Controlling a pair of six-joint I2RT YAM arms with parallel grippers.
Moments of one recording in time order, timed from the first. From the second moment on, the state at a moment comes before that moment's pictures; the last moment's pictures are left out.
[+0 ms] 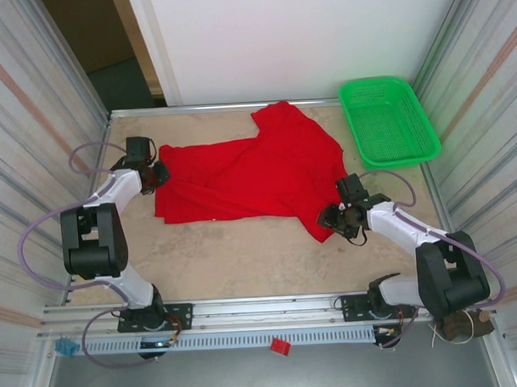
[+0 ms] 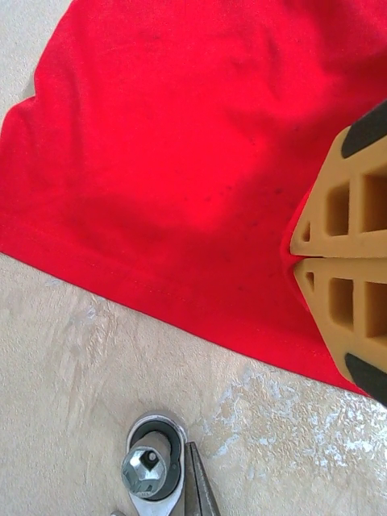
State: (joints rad) left arm 0.03 1.65 1.08 -0.42 -0.02 -0.42; right arm 0.33 1.30 0.64 -0.54 -0.16 0.76
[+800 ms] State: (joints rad) left arm 0.03 1.62 1.08 -0.42 -0.02 -0.41; right arm 0.24 1.25 0.85 -0.64 -0.12 0.69
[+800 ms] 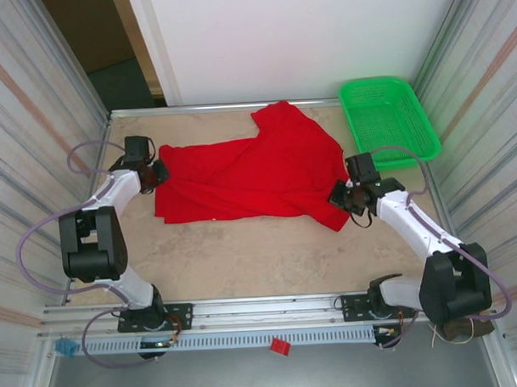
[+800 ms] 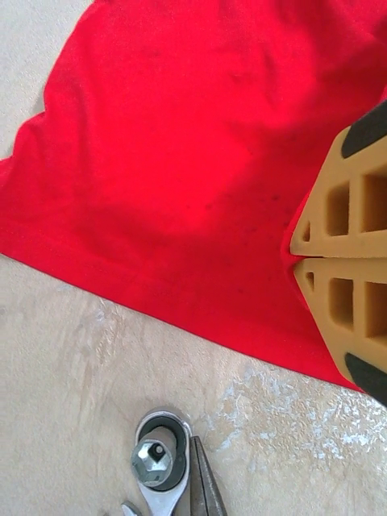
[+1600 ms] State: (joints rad) left arm 0.04 1.77 1.33 -0.48 -0.02 -0.38; right arm 0.10 1.73 1.33 -0.65 -0.13 0.59
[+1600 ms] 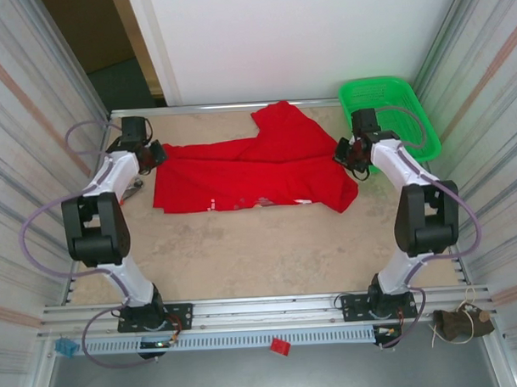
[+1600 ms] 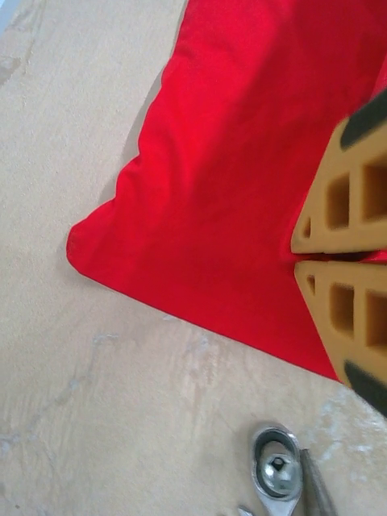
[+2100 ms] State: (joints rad) left arm 0.06 1.47 1.03 -0.47 0.01 -0.46; right arm 0.12 1.40 0.96 -0.63 -0.12 0.60
